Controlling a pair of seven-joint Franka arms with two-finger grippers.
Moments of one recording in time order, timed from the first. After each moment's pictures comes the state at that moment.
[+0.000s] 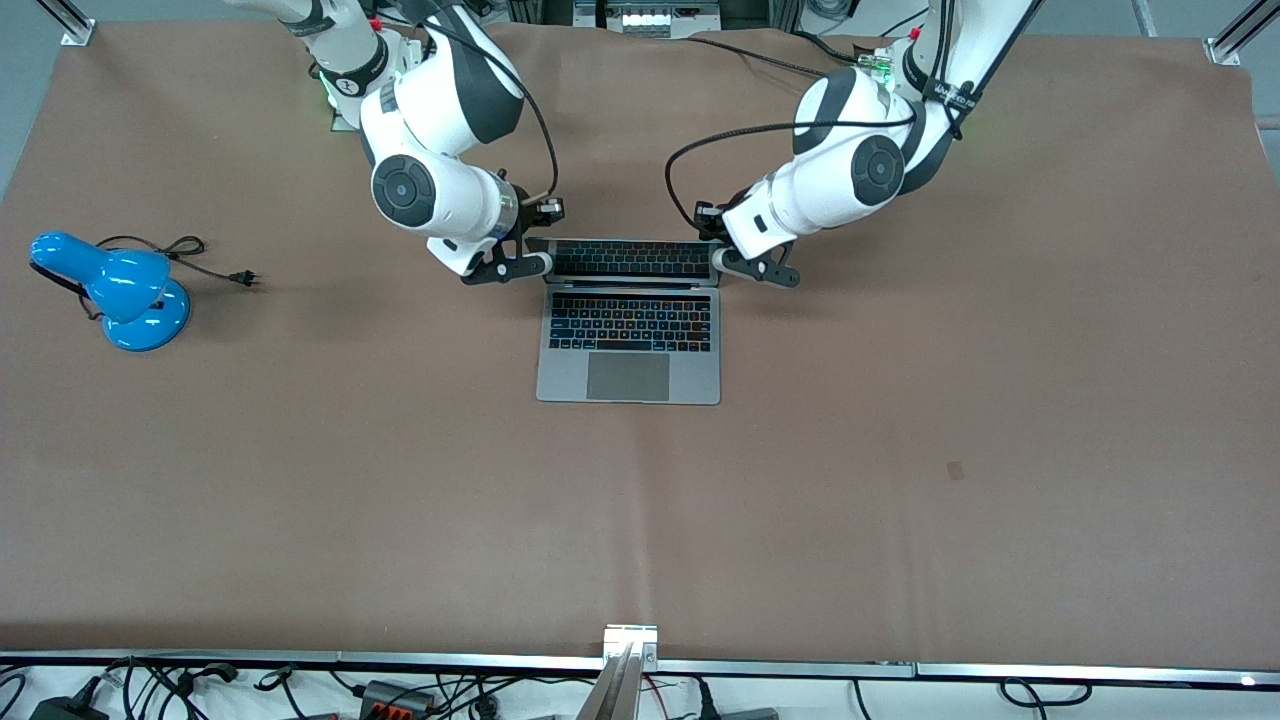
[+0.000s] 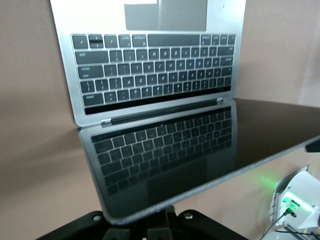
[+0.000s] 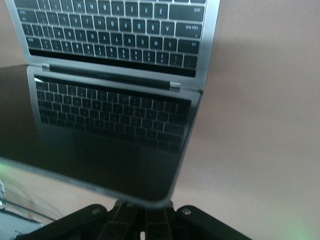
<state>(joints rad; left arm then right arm) -0.06 0.21 -0.60 -2.17 -0.62 2.32 -0.13 0.65 0.21 -0.04 -2.07 0.49 2.02 0.25</state>
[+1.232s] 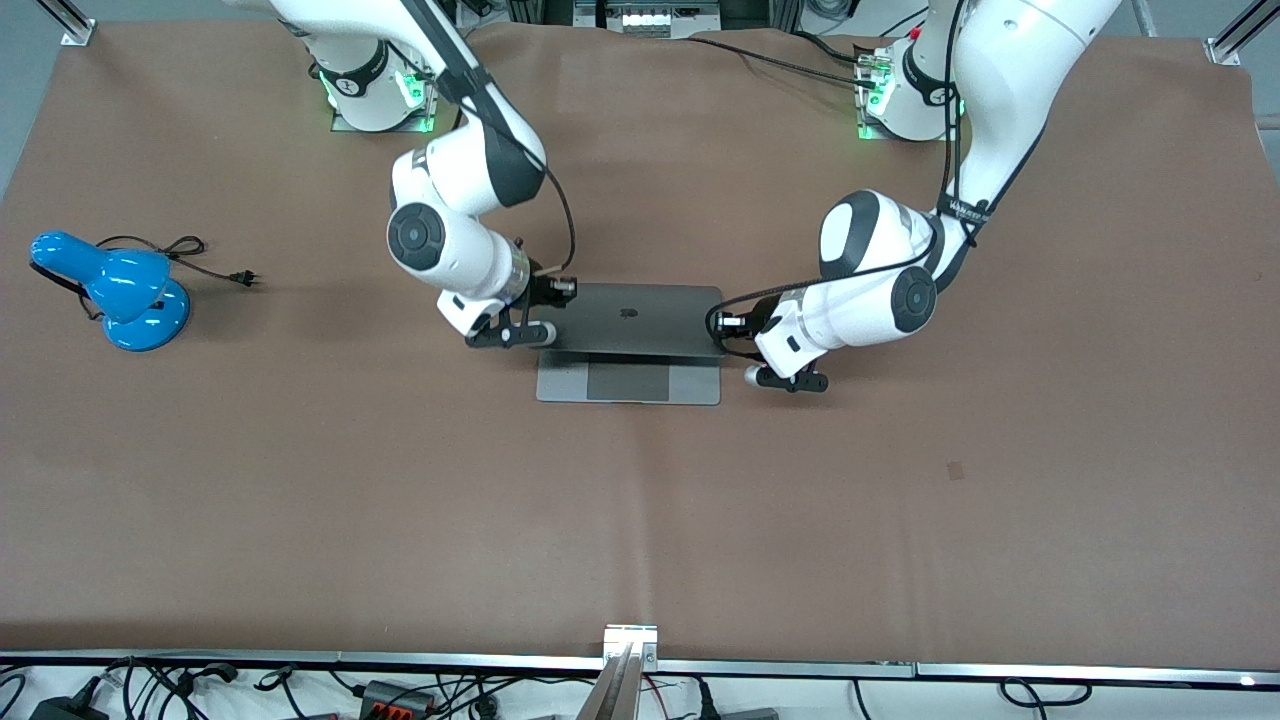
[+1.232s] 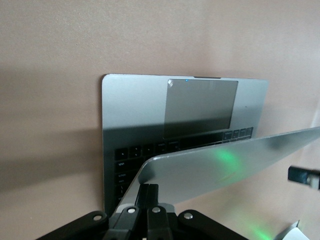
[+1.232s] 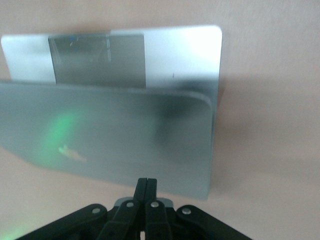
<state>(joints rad) -0.05 0.55 -0.47 -1.87 -0.49 2.36 -0.14 0.64 0.44 -0.07 -1.91 0.49 2.29 0.25</state>
